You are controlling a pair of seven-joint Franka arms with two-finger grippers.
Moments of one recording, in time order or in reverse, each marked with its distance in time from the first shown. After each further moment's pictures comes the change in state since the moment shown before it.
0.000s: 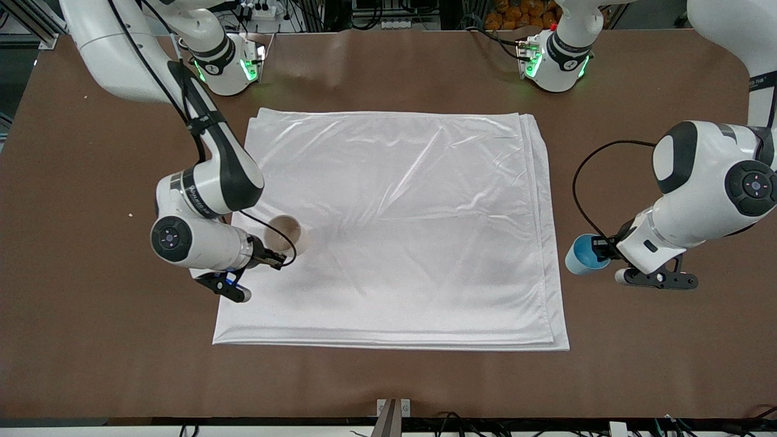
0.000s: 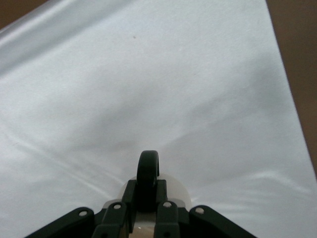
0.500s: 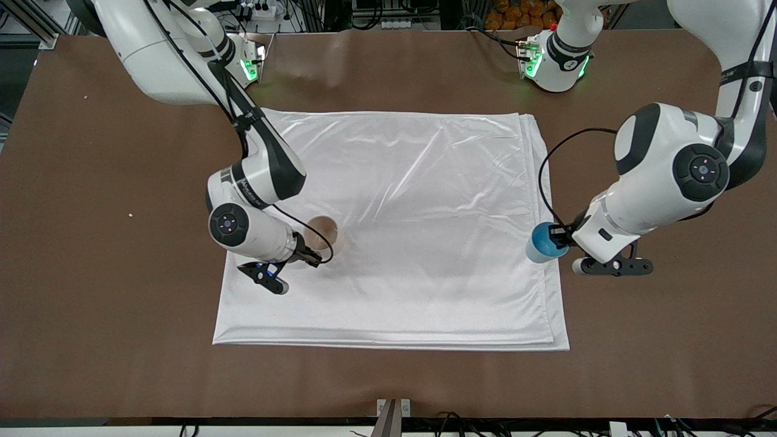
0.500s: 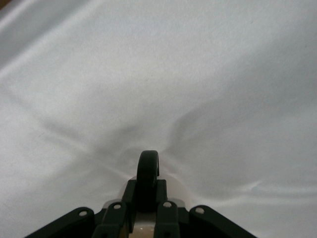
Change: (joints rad) left arm -0.004 -0.004 -0.149 0.028 0.000 -0.060 -0.234; right arm 0.114 0.049 0.000 -0.018 0.002 0.131 0.201
